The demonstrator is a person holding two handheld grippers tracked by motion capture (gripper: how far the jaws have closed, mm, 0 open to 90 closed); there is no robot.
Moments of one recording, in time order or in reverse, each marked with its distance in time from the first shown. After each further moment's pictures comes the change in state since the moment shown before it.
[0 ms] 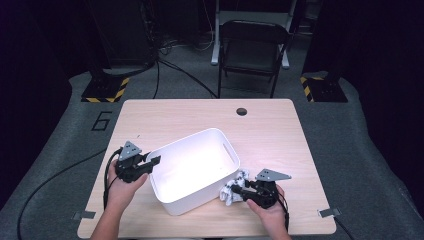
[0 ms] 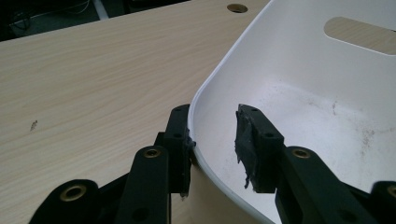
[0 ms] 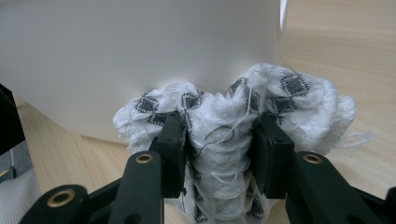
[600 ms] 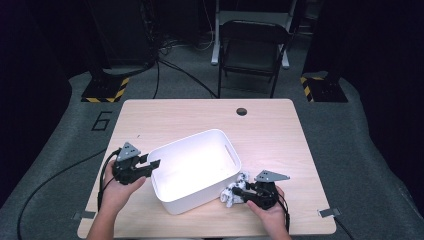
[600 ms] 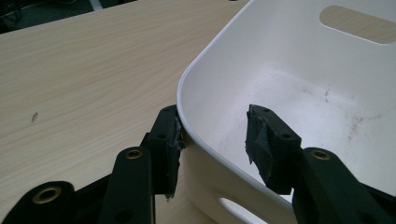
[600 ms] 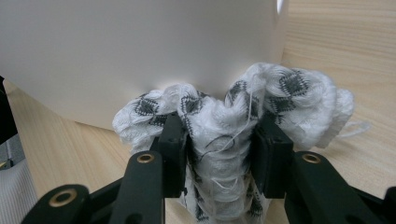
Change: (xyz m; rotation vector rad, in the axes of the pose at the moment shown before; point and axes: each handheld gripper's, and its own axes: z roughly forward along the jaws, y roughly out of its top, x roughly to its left) left arm -0.001 0.004 -0.010 0.041 -0.017 0.014; right arm -0.004 -0.010 0.006 0.064 -0.012 0.019
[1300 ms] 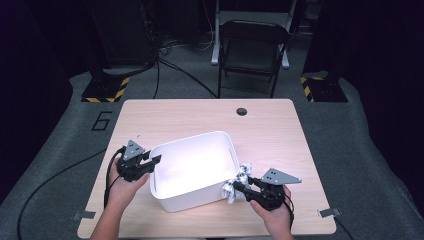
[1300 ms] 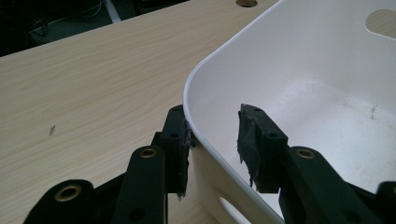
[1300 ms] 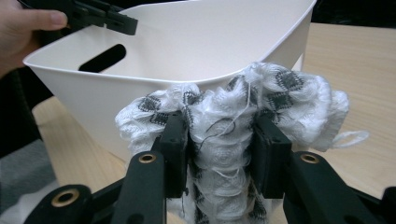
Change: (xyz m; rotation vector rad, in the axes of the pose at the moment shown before) left arm -0.004 0.002 0.013 -0.027 0.081 0.041; right arm 0.029 0.028 -0.037 -0.166 -0.008 -0.118
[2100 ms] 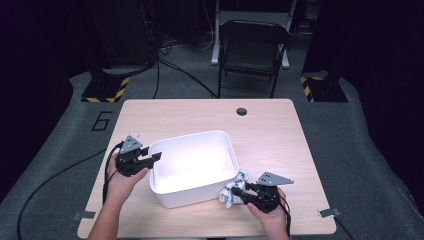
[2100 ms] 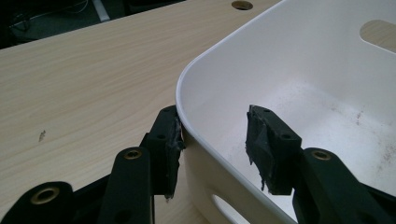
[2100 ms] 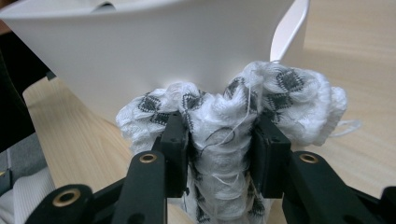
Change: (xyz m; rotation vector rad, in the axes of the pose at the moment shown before) left arm 0.020 0.004 0.009 -0.003 -0.066 -0.030; right arm -0.010 -0.029 0.021 0.097 0.019 0.081
